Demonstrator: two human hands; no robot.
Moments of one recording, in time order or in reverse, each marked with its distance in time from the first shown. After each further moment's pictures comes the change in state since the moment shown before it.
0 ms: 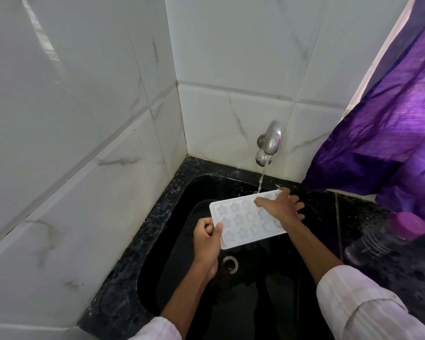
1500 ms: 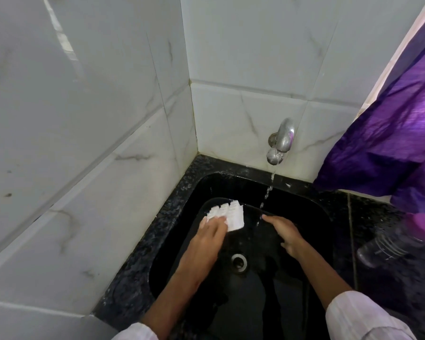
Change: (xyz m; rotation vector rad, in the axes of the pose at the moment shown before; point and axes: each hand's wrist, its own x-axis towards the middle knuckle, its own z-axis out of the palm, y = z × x) left_hand -0.010 0.010 -0.062 1.200 -0.185 1.102; right_hand -0.029 0.047 0.029 0.514 -0.423 0.101
